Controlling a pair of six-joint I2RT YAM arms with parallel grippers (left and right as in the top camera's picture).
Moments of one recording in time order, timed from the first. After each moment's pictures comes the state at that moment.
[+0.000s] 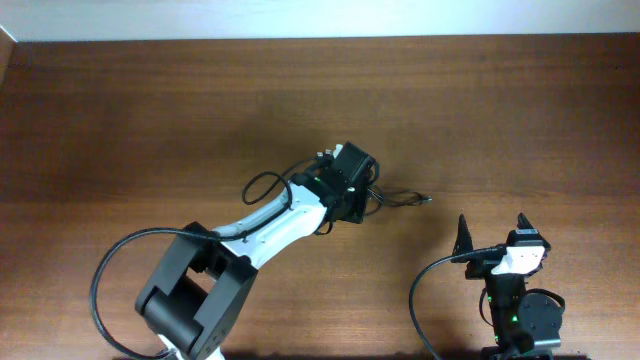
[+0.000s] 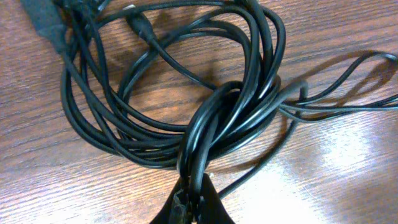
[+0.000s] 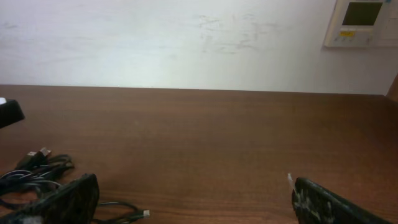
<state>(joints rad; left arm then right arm) -0.68 1.85 1.17 -0.48 -0.03 -0.40 0.07 0.01 0.01 -0.07 0.05 0.00</state>
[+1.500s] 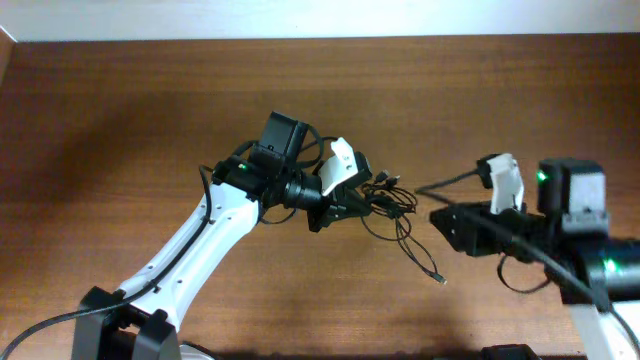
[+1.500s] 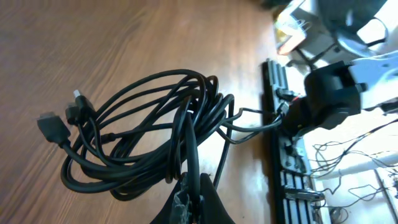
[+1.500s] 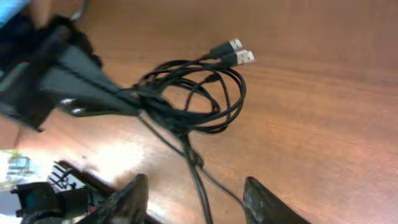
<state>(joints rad) -0.44 1.56 1.17 -0.65 0.96 0.52 0.07 1.02 1.13 -1.11 -0.55 0.12</state>
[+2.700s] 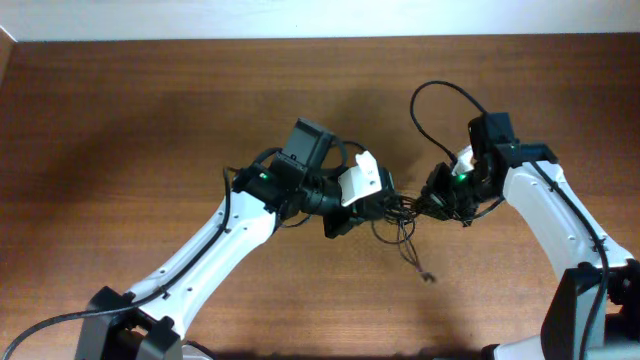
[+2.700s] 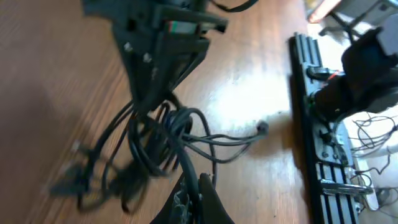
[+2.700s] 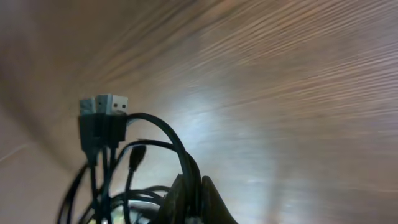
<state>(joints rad) -0.55 1.56 1.17 -0.59 0.78 0.54 0.07 1.64 1.13 -0.95 -0.57 0.68</state>
